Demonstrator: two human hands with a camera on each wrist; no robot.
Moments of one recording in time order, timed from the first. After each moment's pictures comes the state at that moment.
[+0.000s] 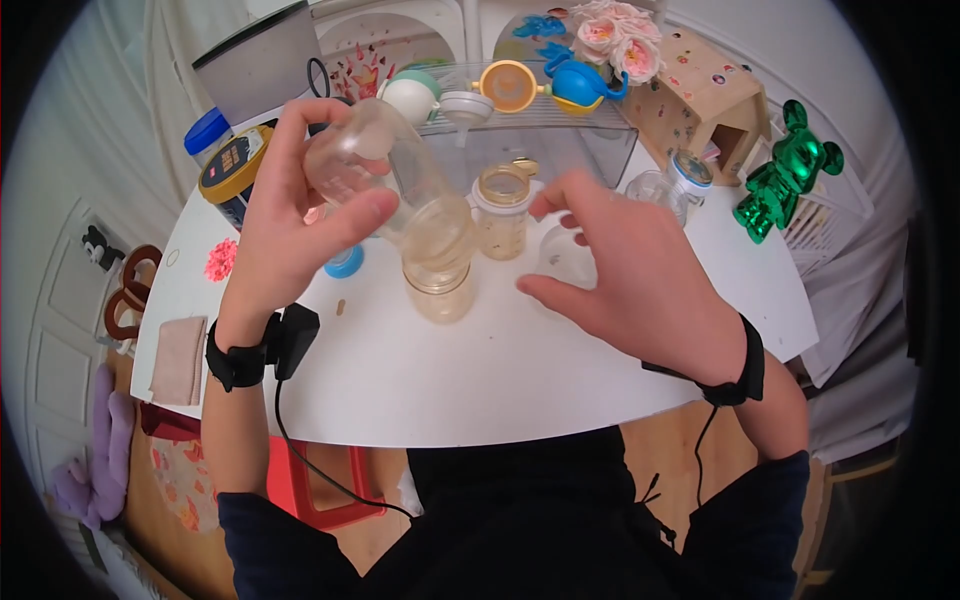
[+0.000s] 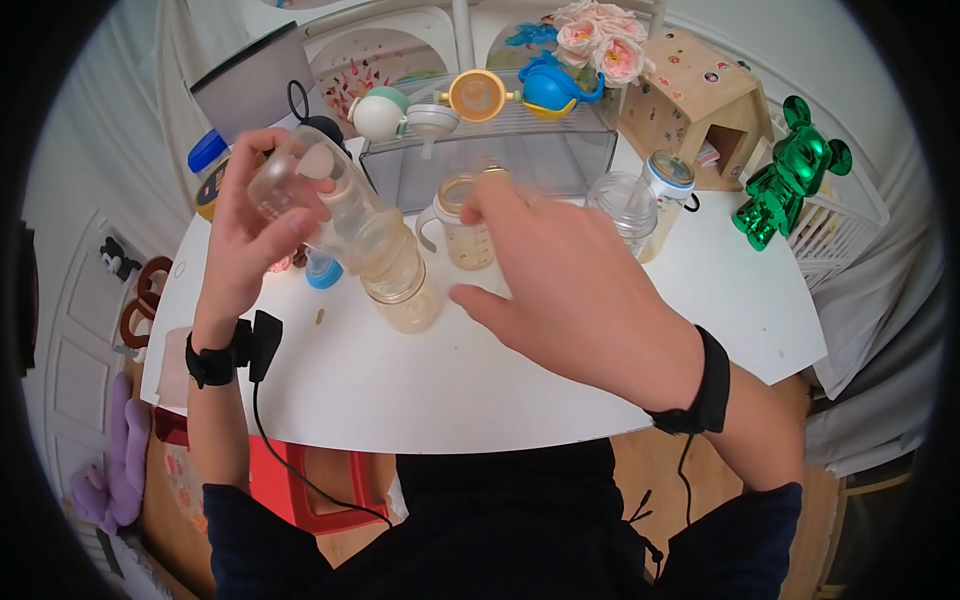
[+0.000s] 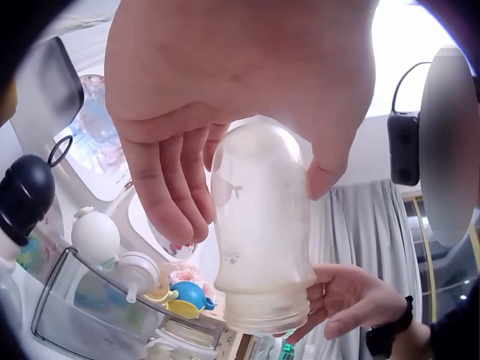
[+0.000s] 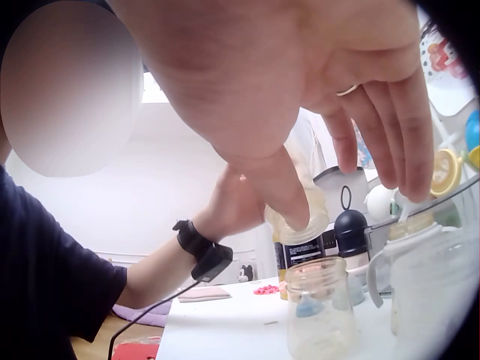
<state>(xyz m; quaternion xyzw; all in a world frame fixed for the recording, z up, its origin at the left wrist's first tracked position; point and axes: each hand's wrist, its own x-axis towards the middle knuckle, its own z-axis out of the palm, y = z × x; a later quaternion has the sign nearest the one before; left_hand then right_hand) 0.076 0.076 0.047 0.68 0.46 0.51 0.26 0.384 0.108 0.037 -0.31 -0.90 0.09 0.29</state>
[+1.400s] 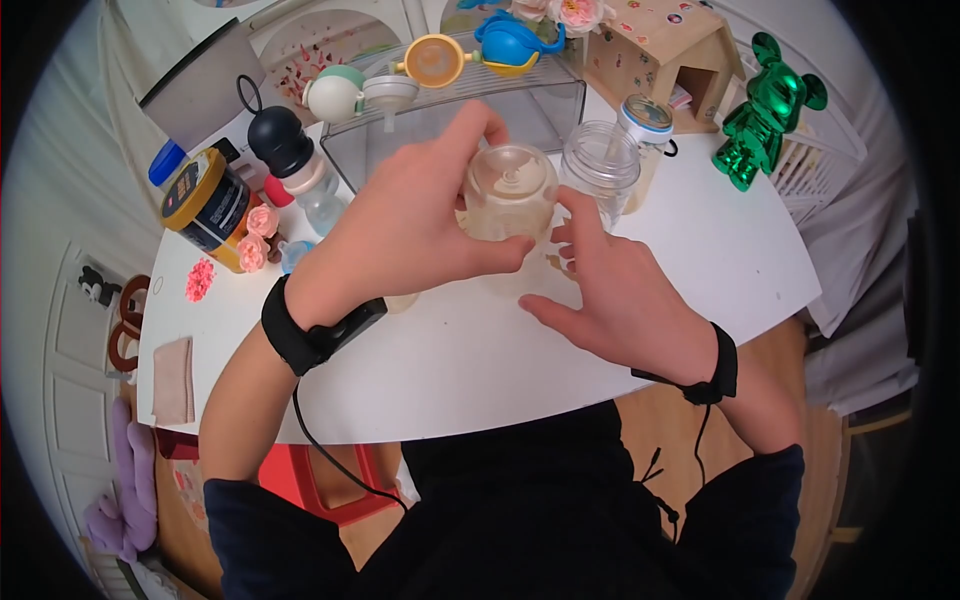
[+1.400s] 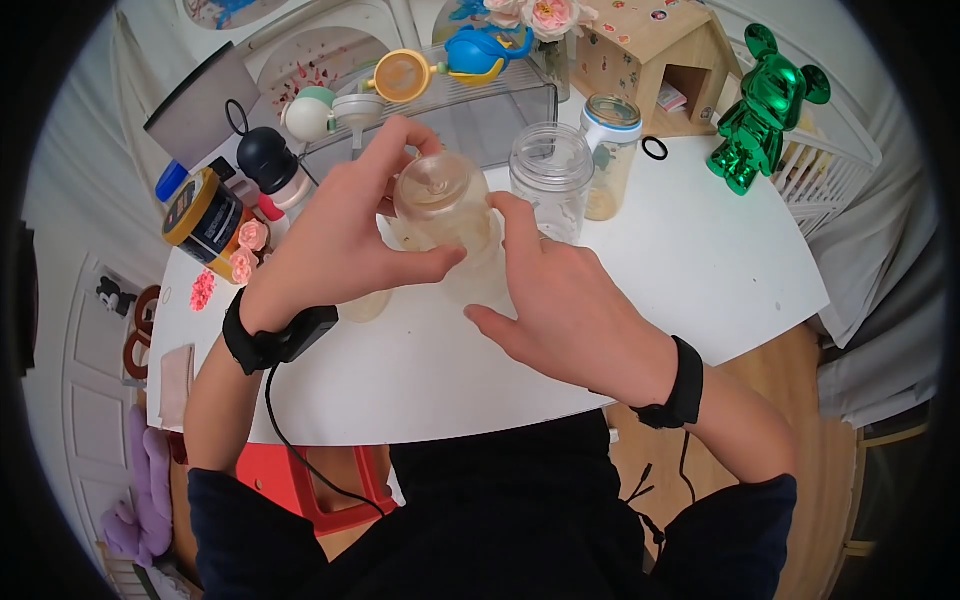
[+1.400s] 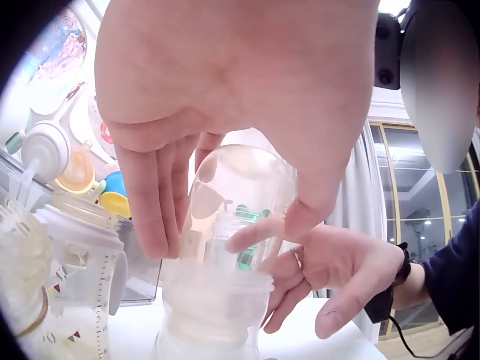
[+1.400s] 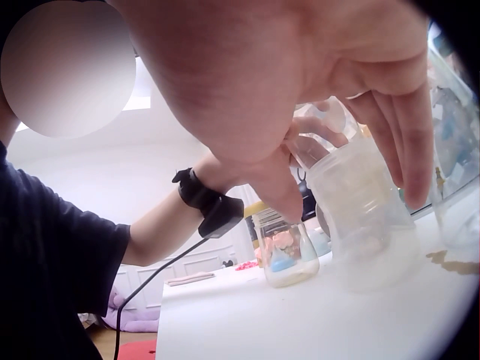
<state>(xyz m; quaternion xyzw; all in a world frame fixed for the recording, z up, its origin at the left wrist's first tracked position) 0.197 0.129 0.027 0.84 0.41 0.29 0.20 0.439 0.097 -0.023 -0.39 -0.86 0.19 0.27</state>
